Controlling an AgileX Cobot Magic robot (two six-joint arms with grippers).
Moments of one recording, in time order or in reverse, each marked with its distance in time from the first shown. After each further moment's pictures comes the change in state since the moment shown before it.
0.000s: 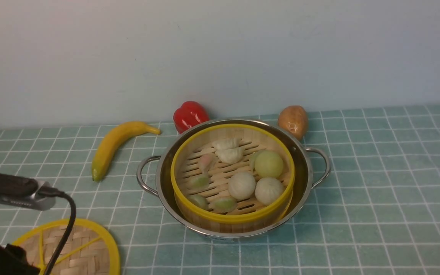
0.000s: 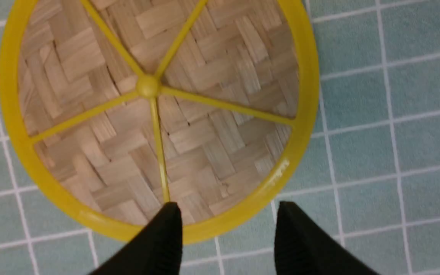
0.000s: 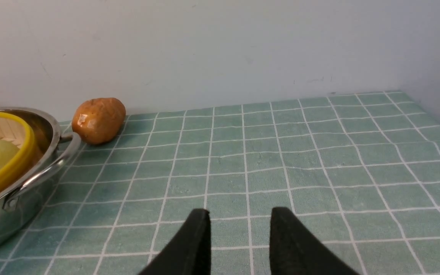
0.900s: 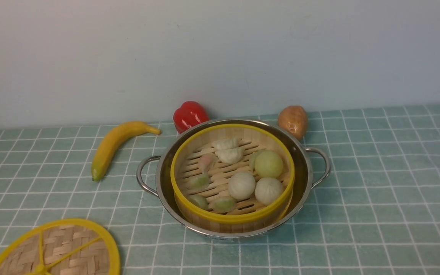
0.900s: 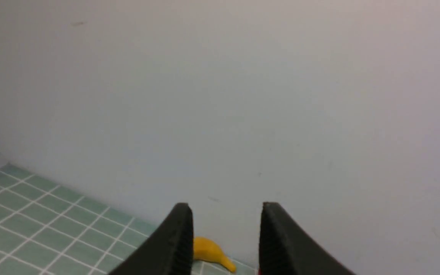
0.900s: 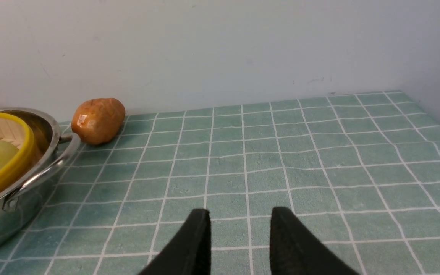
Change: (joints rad) right arm 0.000 0.000 -0.001 0.000 0.000 0.000; left arm 0.000 -1.093 0.564 -0.149 -0.897 -0.524
